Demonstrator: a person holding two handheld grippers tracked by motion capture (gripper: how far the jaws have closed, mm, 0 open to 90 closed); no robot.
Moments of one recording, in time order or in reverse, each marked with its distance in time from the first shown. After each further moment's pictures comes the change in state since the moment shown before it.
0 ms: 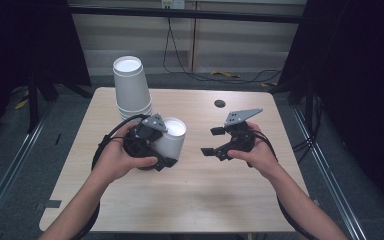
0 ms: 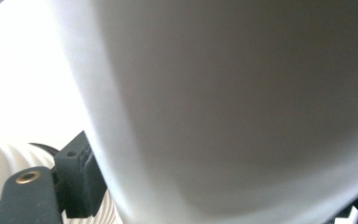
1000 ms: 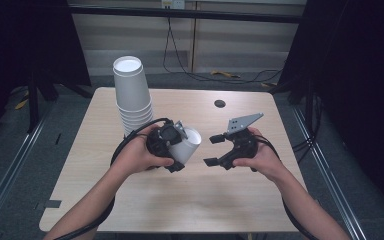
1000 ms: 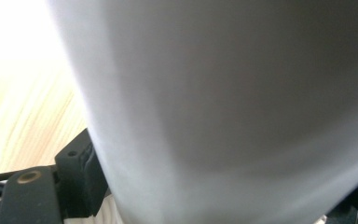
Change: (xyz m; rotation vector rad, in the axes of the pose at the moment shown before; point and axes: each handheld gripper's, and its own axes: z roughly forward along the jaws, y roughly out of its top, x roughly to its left) left arm 0.002 0.021 0.051 0.239 -0.004 0.075; right arm 0.008 -0.010 -0.004 0.027 0.128 -0.057
